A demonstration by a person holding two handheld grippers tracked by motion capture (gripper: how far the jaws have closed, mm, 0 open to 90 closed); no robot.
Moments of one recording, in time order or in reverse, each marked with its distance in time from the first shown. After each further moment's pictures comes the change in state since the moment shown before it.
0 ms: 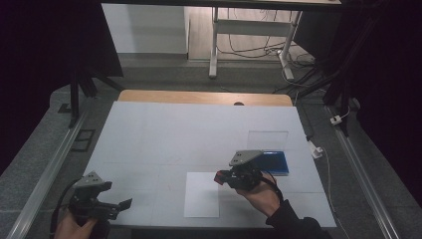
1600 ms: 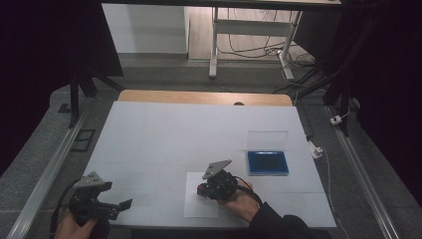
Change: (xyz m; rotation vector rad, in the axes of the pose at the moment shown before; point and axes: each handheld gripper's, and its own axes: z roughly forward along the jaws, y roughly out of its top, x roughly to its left) left arm -0.001 0.000 0.000 0.004 0.002 0.005; right arm 0.033 0.002 0.062 0.143 0.060 -0.113
